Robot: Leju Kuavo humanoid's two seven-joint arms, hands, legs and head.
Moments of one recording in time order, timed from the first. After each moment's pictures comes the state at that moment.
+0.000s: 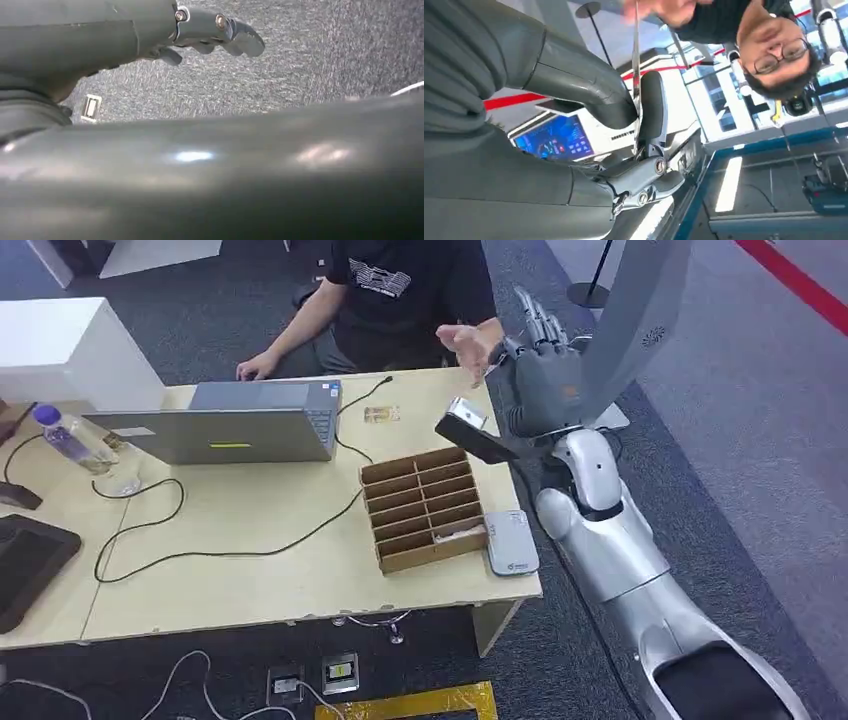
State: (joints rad) left arm -0.18 0.16 -0.94 -0.18 1.20 0.33 -0.09; right arm -0.80 -0.07 0.54 -0.94 0.95 -0.40 0.01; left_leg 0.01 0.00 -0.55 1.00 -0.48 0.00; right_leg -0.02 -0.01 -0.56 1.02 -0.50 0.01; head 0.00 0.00
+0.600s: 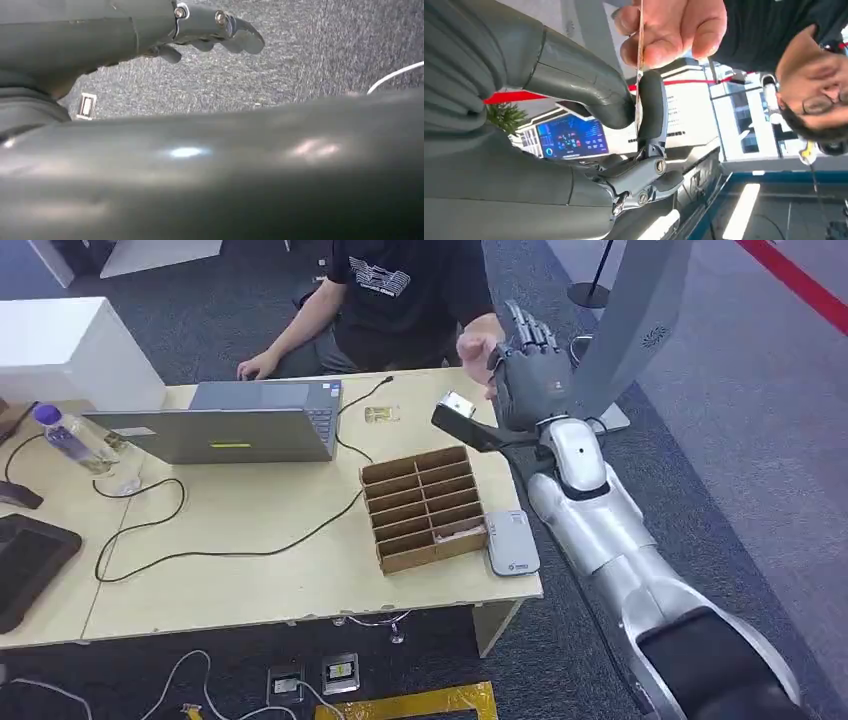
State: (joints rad) left arm -0.21 0.16 -0.96 -0.18 1.18 0.33 -0.06; right arm -0.90 -0.02 0.55 -0.65 1.02 -0.41 0.02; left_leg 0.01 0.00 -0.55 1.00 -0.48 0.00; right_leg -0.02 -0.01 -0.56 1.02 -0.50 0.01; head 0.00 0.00
